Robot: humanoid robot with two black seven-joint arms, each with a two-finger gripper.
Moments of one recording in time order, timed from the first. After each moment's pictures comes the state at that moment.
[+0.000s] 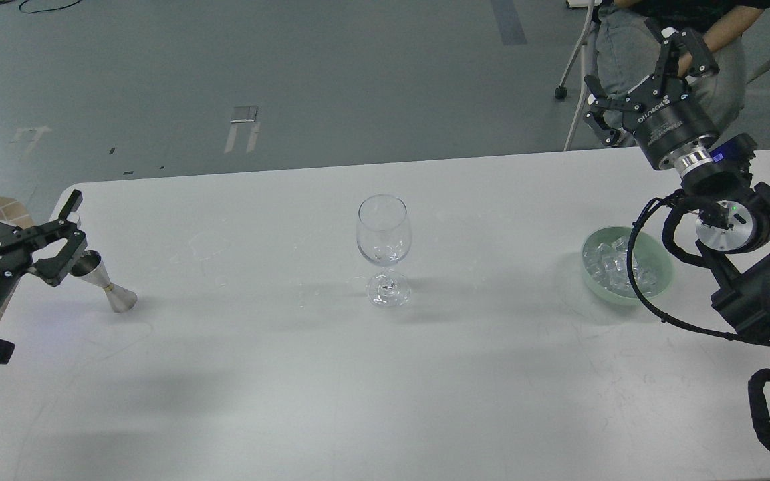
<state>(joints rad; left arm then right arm) 0.26 0.85 -1.47 -1.59 -0.57 -0.43 -0.07 0.71 -0.24 1.16 0.66 -0.35 0.49 0.25</state>
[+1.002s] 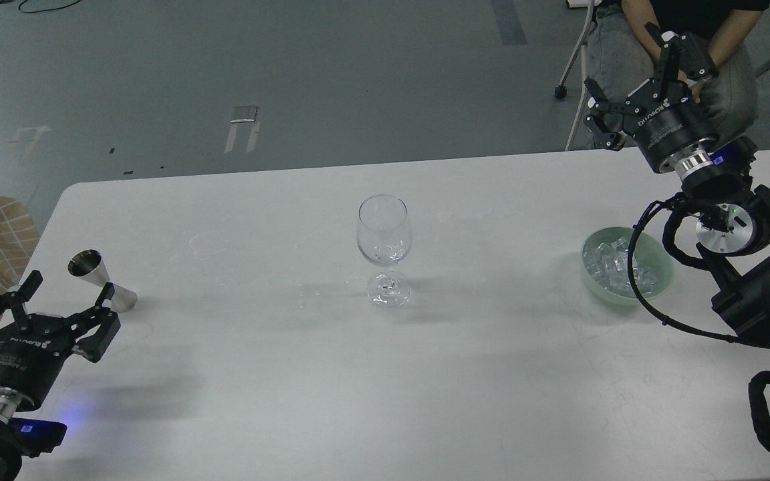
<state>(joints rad) 0.25 0.53 -1.47 -1.32 -0.56 -0.37 0.07 0.70 -0.25 1.16 0.66 -0.36 0.49 0.25</state>
